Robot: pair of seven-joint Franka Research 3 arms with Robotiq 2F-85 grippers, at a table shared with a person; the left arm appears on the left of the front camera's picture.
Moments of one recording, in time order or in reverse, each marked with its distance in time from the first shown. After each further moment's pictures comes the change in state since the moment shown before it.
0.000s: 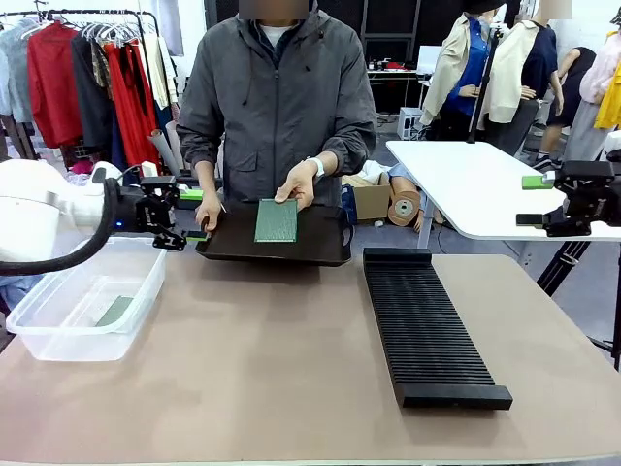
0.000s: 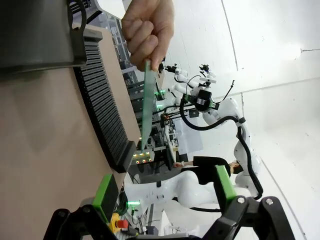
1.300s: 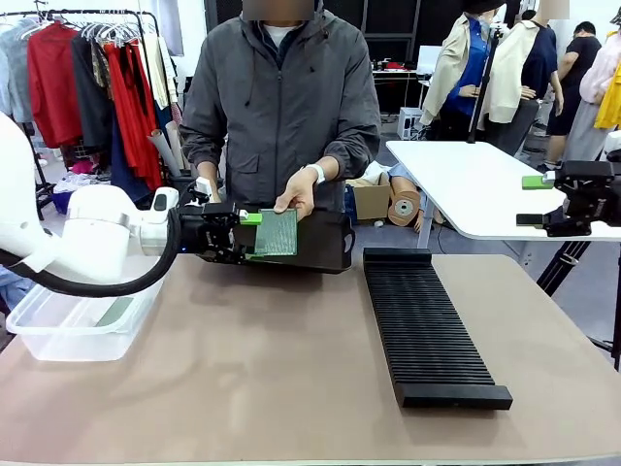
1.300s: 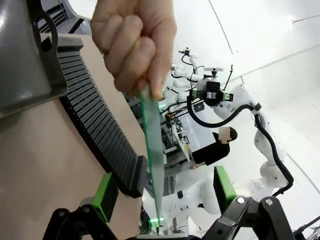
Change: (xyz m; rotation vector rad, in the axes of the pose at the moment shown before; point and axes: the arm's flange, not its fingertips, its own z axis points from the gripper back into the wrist) left arm -0.006 0.036 -0.103 -0.052 0.010 -0.196; right arm 0.000 0.000 0.000 0.000 0.000 0.000
